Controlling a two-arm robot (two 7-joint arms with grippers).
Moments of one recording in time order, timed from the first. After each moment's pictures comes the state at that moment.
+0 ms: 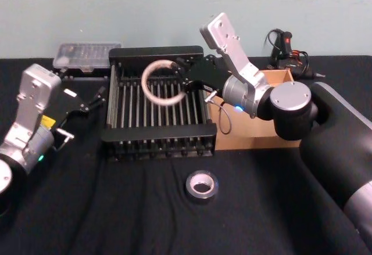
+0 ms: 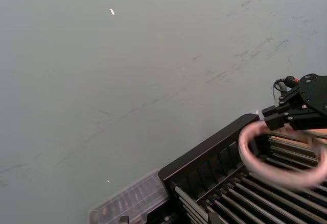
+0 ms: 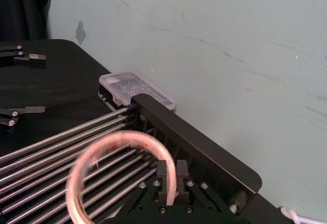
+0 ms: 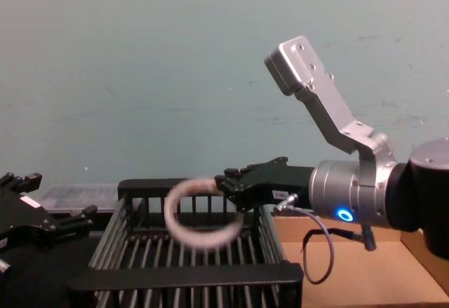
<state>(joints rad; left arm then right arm) -0.20 0.60 0.45 -1.41 -0.25 -0.12 0.03 0.63 0.10 -0.52 -0.95 0.08 0.00 0.42</state>
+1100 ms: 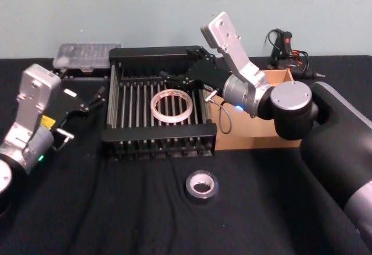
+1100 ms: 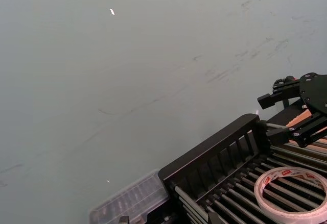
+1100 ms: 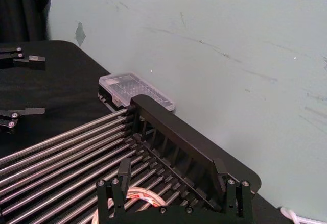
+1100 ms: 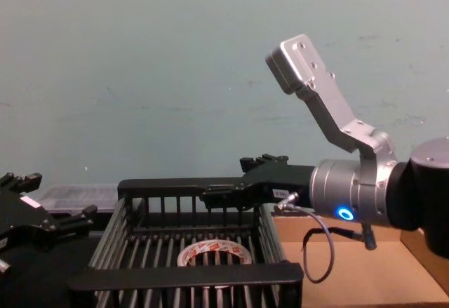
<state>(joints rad) -0.20 0.60 0.45 -1.41 -0.25 -0.12 0.03 0.63 0.11 -0.51 -0.95 0.09 0.00 0.42</state>
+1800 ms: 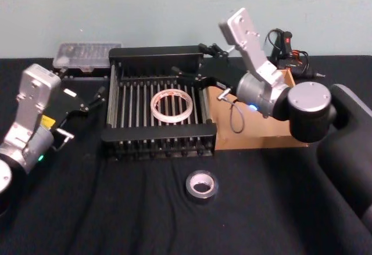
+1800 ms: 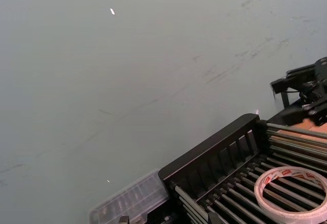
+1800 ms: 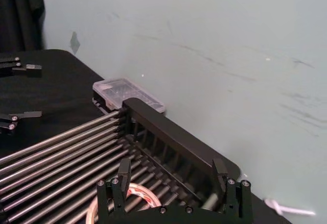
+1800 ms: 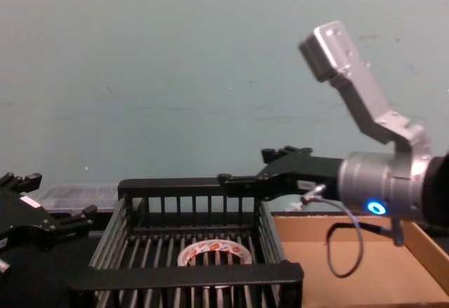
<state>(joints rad) -0.20 0.60 0.45 -1.41 -0.25 -0.12 0.03 0.58 0.15 -0.48 -1.05 0.11 0.03 0.43</state>
